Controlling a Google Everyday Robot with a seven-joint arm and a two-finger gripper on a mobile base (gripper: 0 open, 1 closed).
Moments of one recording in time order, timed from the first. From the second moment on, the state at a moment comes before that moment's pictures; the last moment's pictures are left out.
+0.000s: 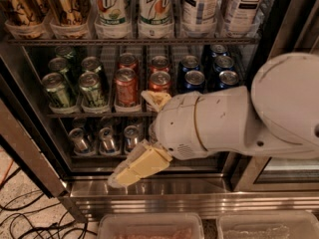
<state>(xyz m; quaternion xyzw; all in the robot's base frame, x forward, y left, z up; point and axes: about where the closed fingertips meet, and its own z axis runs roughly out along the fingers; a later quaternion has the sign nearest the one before) 0.397 0.042 0.924 -0.56 0.66 0.22 0.44</state>
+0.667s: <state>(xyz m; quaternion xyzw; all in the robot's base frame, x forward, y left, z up) 0.406 0.061 0.920 -0.54 0.65 0.26 0.47</state>
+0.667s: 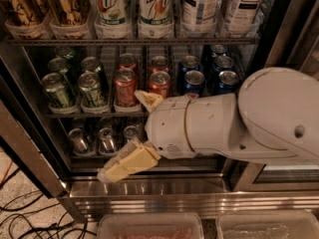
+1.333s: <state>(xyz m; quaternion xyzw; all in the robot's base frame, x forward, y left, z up) 0.438 0.060 0.841 -0.43 0.68 0.27 0.53</state>
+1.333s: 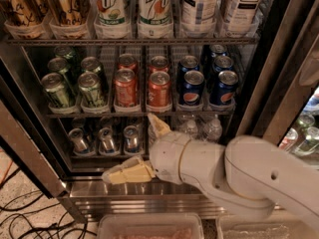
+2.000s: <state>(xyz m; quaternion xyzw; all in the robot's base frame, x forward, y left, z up) 0.468 0.064 0.799 -0.39 0.67 0.23 0.60</state>
